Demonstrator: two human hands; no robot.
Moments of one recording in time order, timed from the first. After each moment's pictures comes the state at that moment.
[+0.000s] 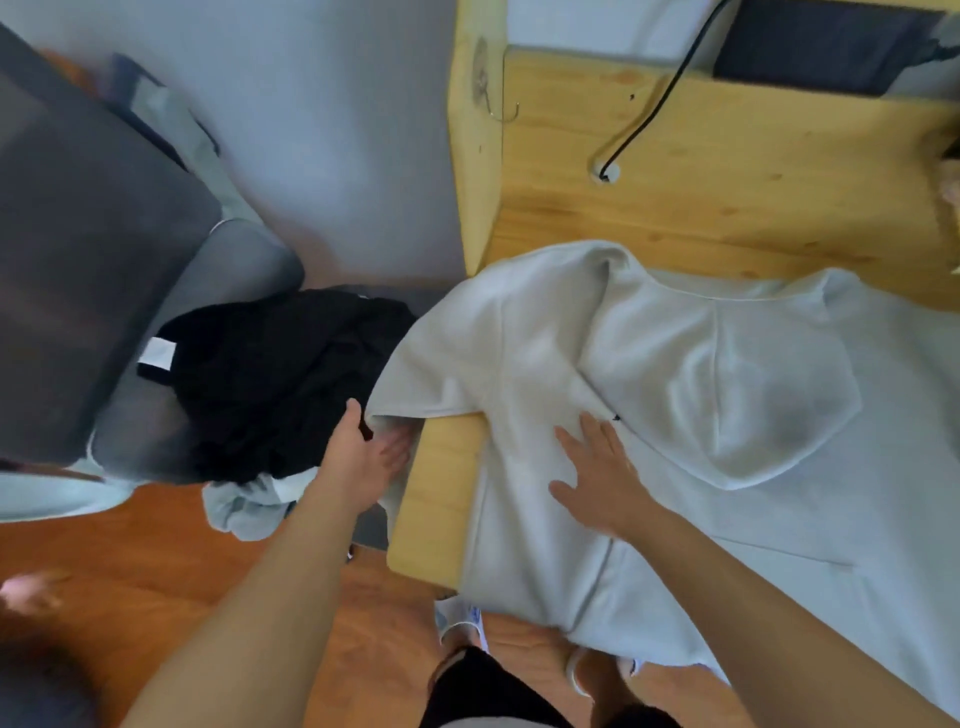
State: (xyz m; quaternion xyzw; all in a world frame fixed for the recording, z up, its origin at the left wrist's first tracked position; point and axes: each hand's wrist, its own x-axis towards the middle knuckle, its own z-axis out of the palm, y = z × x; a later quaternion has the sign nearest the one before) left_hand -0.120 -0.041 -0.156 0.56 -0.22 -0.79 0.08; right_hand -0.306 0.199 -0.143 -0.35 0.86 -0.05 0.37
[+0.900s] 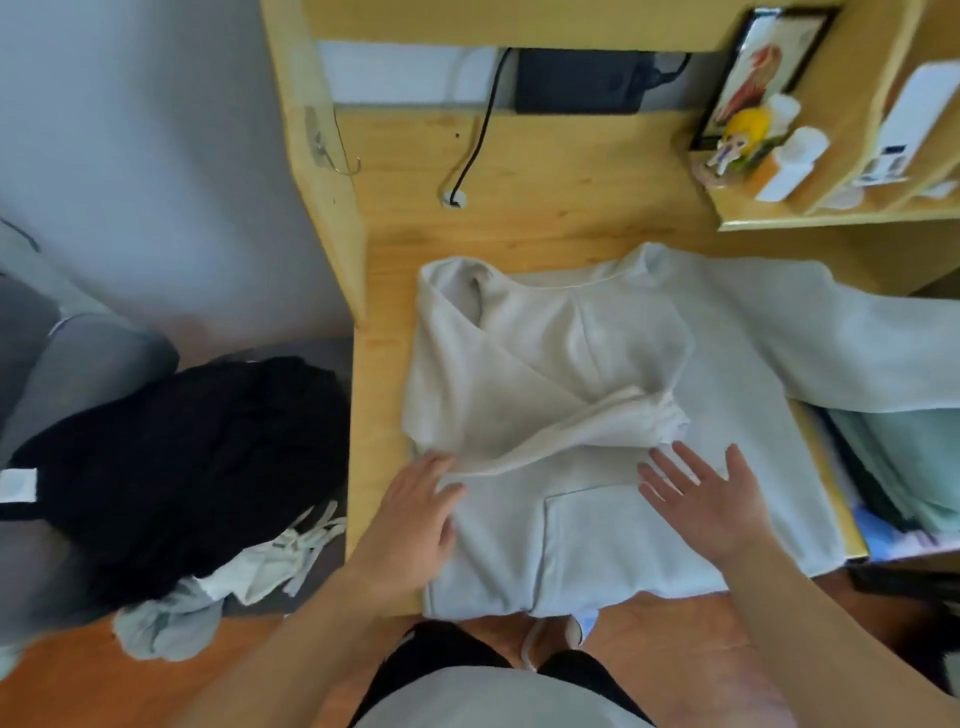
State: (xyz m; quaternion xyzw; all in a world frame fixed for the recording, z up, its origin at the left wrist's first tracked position) left_hand -0.140 0.049 -0.147 0.00 -0.98 -0.21 -0.07; right_hand -0.316 0.377 -0.096 0.37 0.41 -0.79 0.26
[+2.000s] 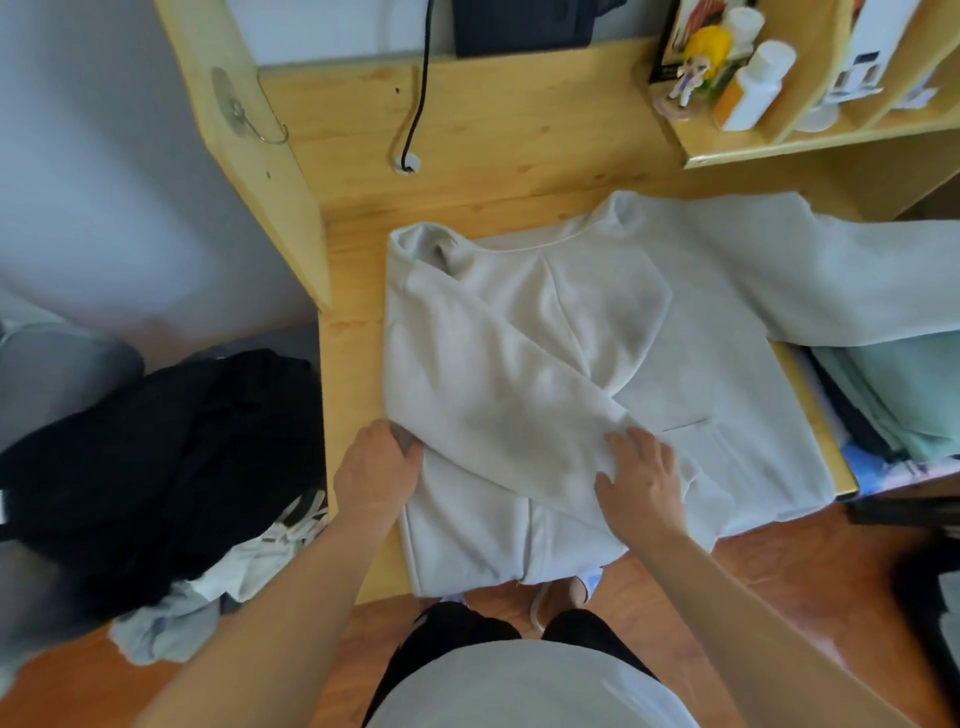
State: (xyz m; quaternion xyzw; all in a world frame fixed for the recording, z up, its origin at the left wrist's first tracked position) left_hand -0.193 0.043 -0.142 0.34 -0.89 -0.27 -0.10; right_hand -0.255 0.345 -0.134 -0.03 0.97 -0.15 0.19
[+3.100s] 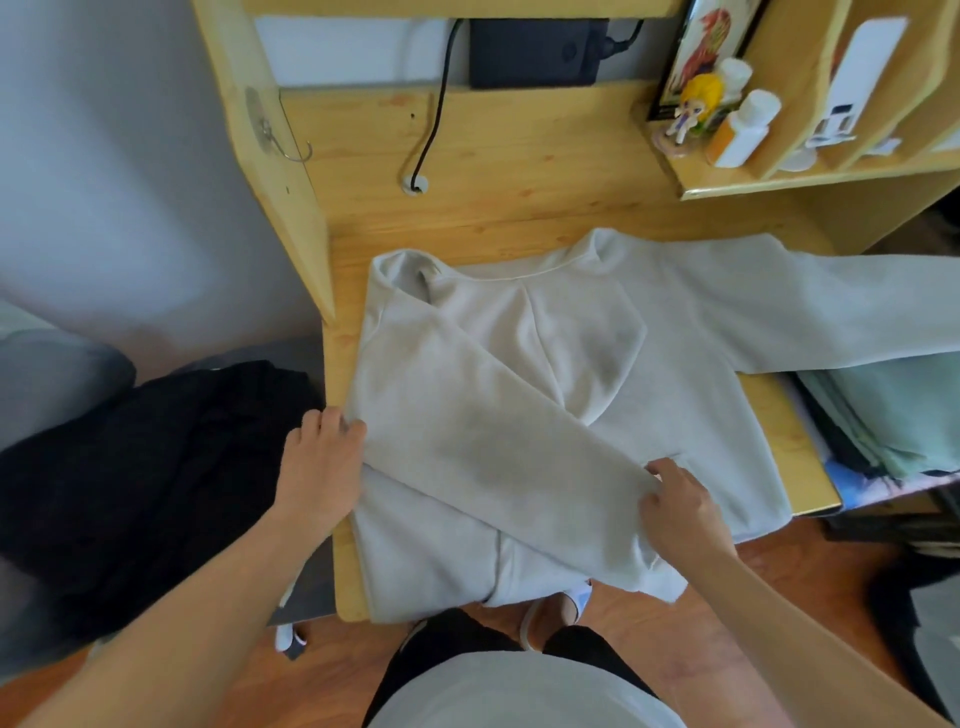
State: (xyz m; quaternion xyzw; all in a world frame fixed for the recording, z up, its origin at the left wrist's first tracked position) left_hand -0.174 -0.033 -0.134 0.10 -0.99 0.03 -0.09; right_hand -0.259 0.369 -0.099 0.06 0.96 -0.13 0.24
